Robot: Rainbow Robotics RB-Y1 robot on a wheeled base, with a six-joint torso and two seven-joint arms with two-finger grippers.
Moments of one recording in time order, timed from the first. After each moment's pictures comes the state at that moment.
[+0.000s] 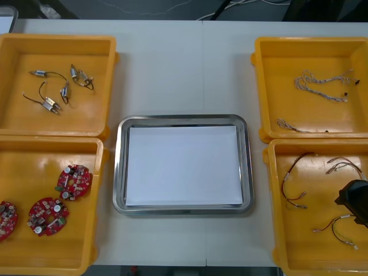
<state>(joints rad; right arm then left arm) 0.22 -0.81 -0.11 -2.16 -0.74 1.49 0.39 0.20 1.03 0.42 -2.00 1.09 1.47 -1.18</state>
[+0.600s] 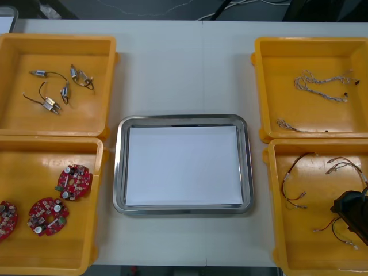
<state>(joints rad) 0.28 -0.75 -0.07 -2.08 -0.64 1.36 0.42 0.24 0.92 0.42 -1.95 1.04 1.37 -1.18</state>
